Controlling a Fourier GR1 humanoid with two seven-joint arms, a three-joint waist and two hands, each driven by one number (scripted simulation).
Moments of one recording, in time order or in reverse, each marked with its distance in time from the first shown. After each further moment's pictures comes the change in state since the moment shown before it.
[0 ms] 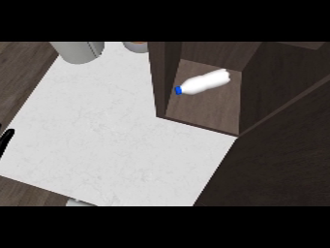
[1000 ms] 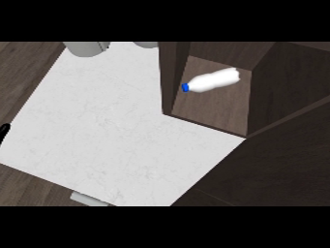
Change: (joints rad) left arm -0.035 0.017 0.019 0.019 0.021 -0.046 0.007; right arm -0.085 0.086 -0.044 0.063 -0.095 -0.025 0.090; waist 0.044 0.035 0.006
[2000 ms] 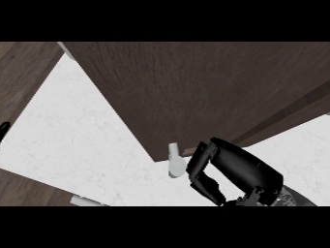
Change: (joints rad) left arm -0.019 -0.003 0.006 0.051 0.016 -0.017 0.013; right arm -0.554 0.275 -0.137 0.466 -0.032 -0.168 0.326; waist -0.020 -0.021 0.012
